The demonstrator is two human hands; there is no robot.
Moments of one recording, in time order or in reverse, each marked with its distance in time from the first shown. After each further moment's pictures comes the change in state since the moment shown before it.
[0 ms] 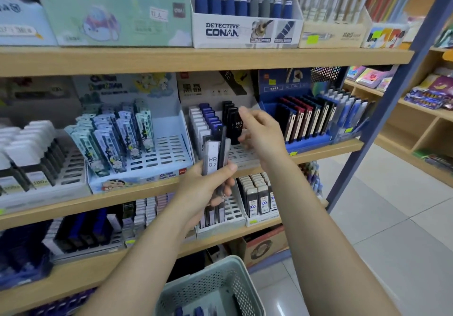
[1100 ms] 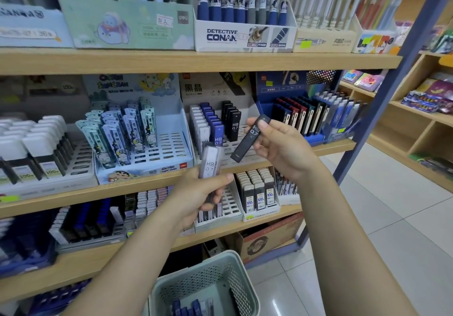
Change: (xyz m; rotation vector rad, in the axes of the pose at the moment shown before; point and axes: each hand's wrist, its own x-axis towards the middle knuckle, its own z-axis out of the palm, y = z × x) left_hand -0.021 -0.001 -0.006 0.095 -0.028 -0.078; right_hand -0.034 -0.012 -0.056 0.337 -0.399 0.043
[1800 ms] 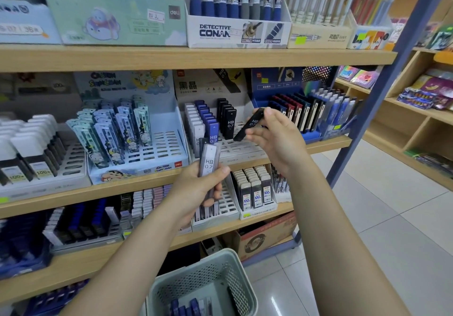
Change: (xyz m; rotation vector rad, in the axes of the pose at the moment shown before) left_hand 0.003 -0.002 0.006 0.005 0.006 0.064; right_hand 0.008 0.005 0.005 0.013 0.234 -0.108
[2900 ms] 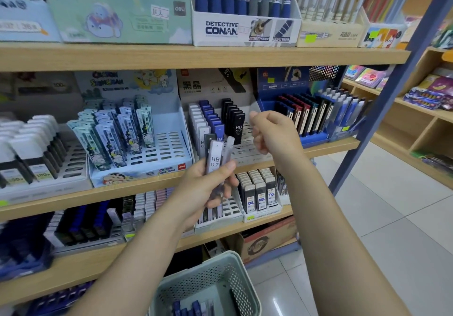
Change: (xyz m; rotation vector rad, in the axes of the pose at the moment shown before) left_hand 0.004 0.005 0.000 -0.104 -0.098 0.041; right_hand 0.009 -0.004 0.019 -0.420 0.111 0.040
